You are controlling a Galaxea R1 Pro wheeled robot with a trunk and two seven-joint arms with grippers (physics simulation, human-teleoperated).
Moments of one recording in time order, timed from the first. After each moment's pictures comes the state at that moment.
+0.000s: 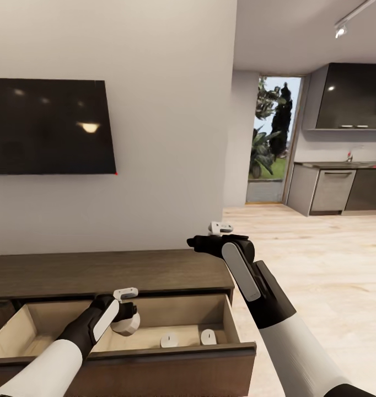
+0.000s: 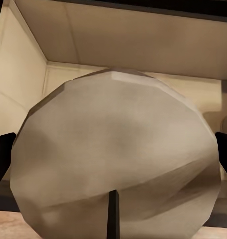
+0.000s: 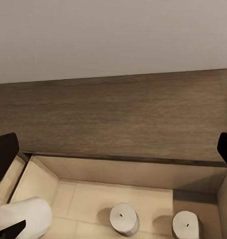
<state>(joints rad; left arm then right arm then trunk) -0.66 0.07 -0.23 -0.63 0.48 0.66 0.26 -0.76 0.13 0.34 -1.35 -0.68 0.92 -0.48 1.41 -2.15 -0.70</state>
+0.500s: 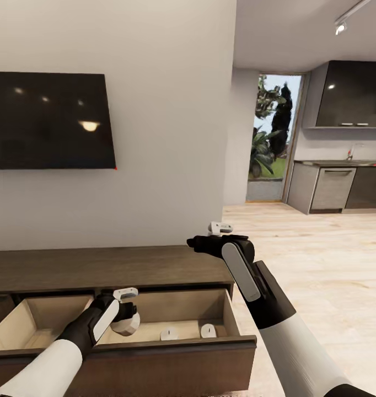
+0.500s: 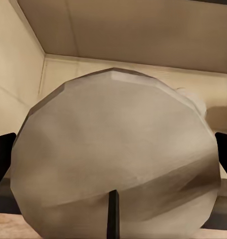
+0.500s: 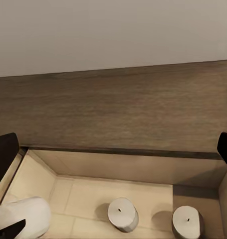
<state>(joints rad) -0.66 0.07 -0.23 -0.63 0.48 0.66 0.26 -0.76 0.13 0.34 -1.35 -0.68 0.92 -0.48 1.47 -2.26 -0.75</state>
